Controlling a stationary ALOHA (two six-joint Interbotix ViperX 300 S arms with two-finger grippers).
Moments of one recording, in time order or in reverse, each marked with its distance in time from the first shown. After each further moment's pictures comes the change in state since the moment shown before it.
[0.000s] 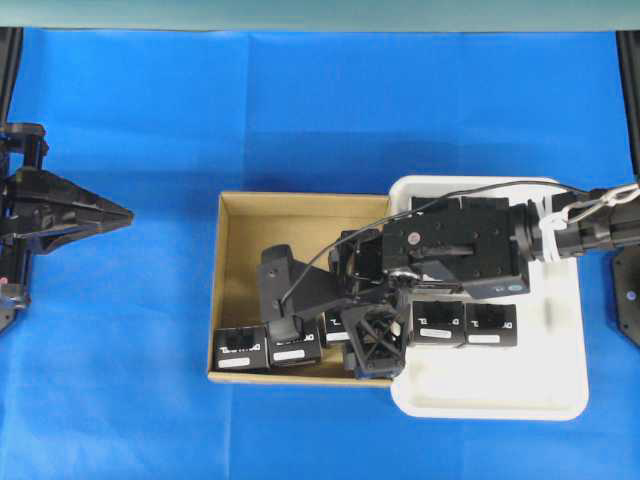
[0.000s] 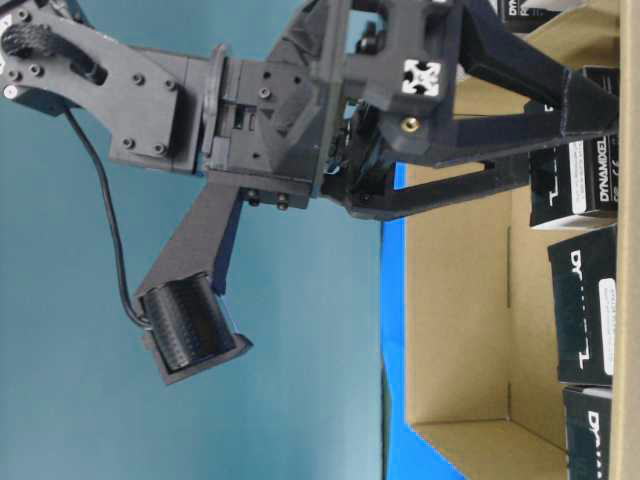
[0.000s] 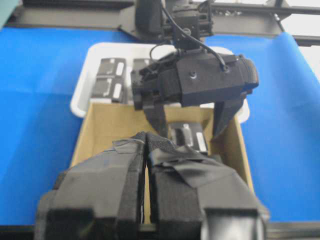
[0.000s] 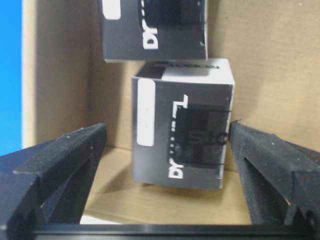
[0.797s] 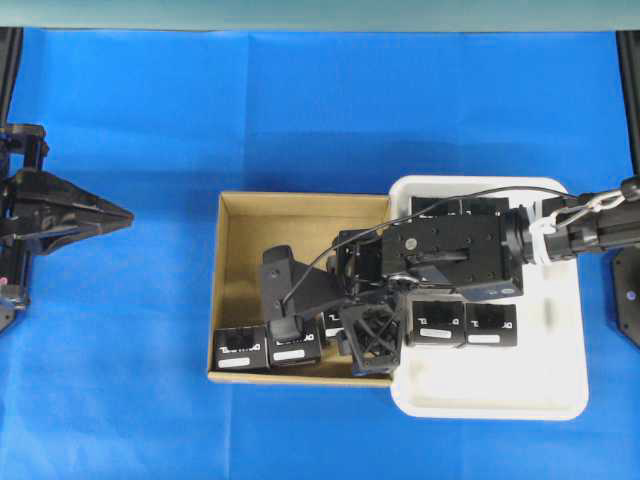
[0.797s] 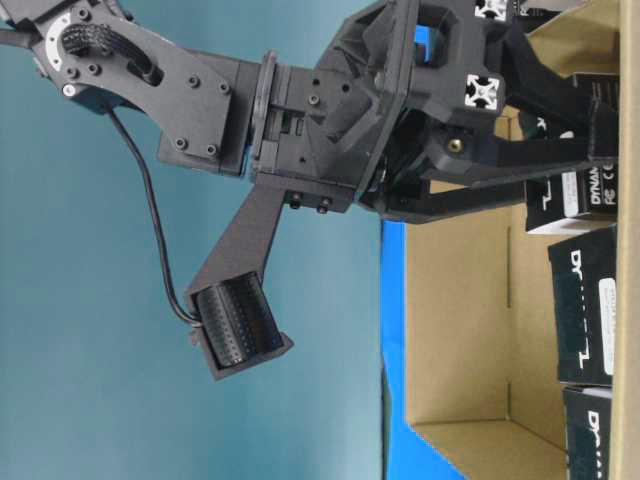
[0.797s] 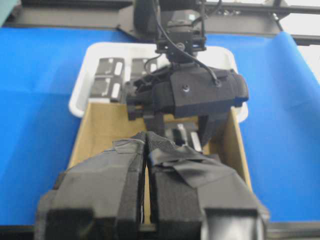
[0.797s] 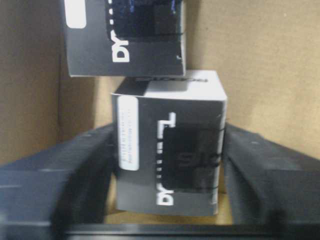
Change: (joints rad) left arm -0.009 0.002 0.000 -0.002 0.000 0.000; right arm -0.002 0.025 0.029 -0.018 -0.081 -0.003
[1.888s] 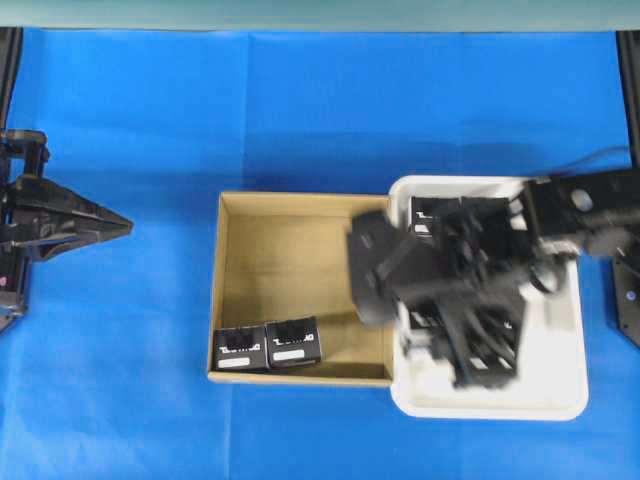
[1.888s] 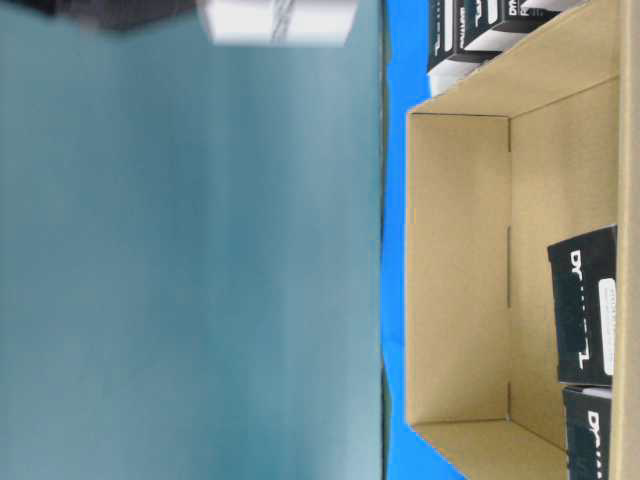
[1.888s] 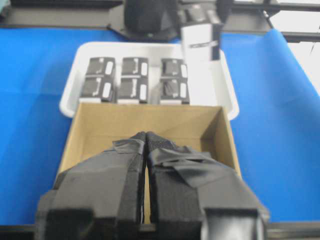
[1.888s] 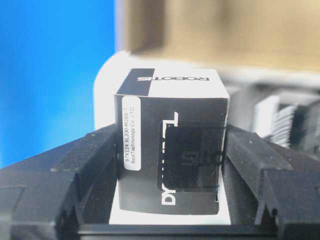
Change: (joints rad) left arm -0.020 0.002 0.000 0.000 0.000 0.000; right arm 0.081 -0.431 0.052 0.041 0.373 0.210
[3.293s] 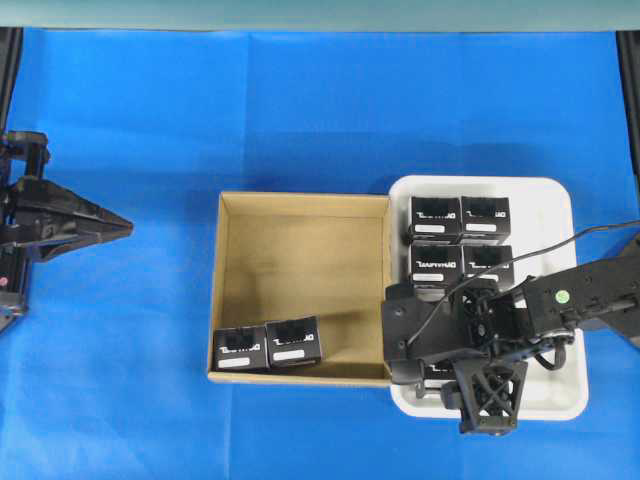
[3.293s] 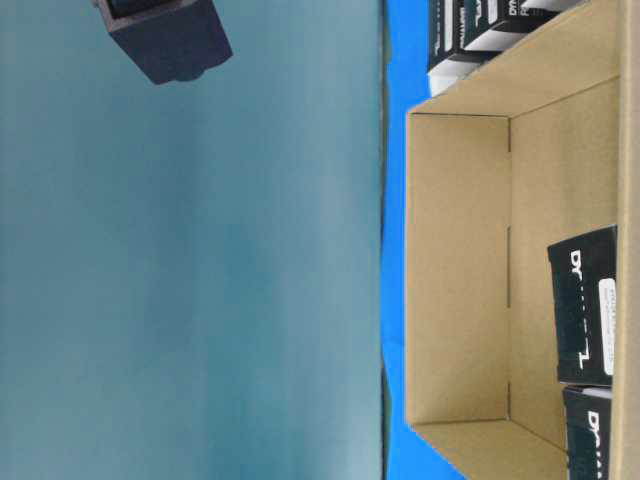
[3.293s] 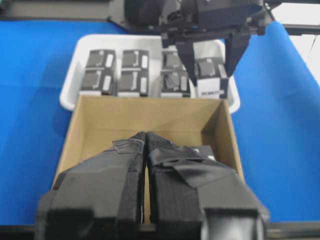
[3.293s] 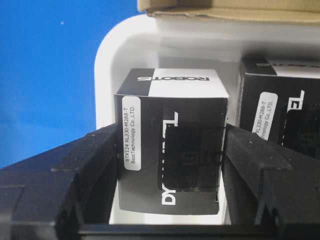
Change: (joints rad) left arm 0.002 0.000 0.000 0.000 0.021 0.000; right arm 0.112 0.081 0.331 -0.009 -0.468 0.091
